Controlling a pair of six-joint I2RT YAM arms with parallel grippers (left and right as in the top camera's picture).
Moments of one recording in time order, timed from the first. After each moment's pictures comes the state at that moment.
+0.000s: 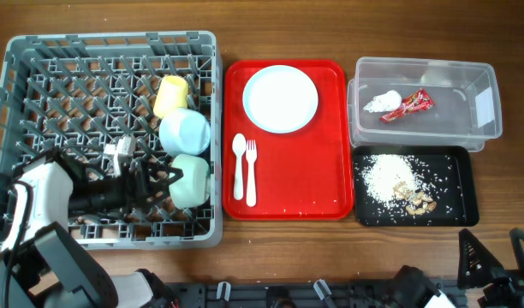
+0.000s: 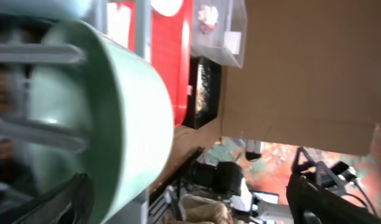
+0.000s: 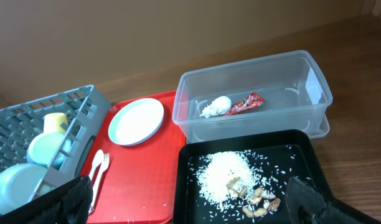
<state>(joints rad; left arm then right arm) 0.54 1.53 0.87 -1.47 1.11 0.67 0.82 0.17 1.20 -1.47 0.62 0.58</state>
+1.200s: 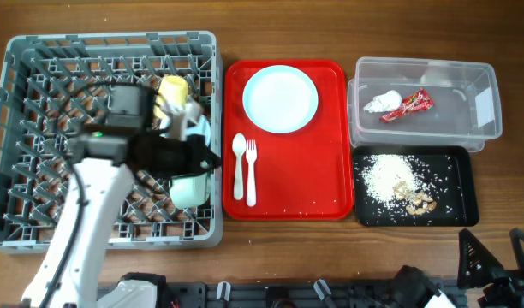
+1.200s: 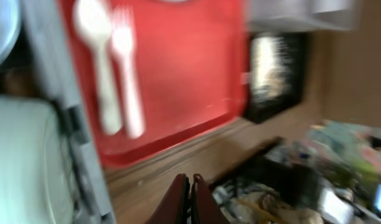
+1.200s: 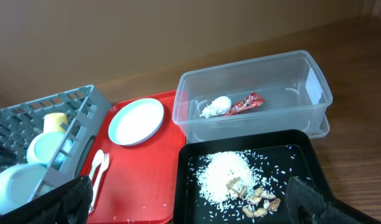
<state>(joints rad) -0.14 1.33 1.12 -1.10 0.62 -0.22 0.82 0.17 1.20 -1.47 0.62 0.58</state>
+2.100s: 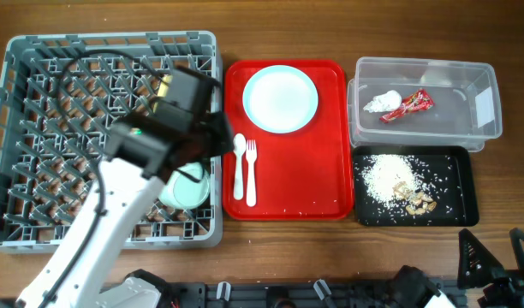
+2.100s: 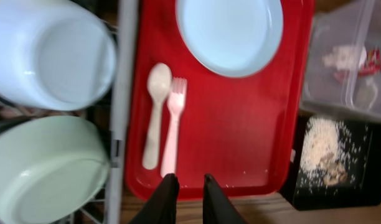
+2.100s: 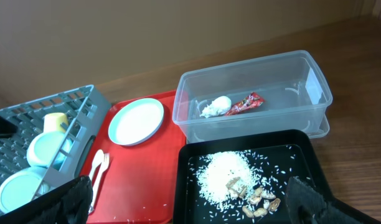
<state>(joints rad) -0.48 1.36 1.37 -1.10 0.05 -0.66 0.82 0.17 1.20 -1.47 0.62 0.58</state>
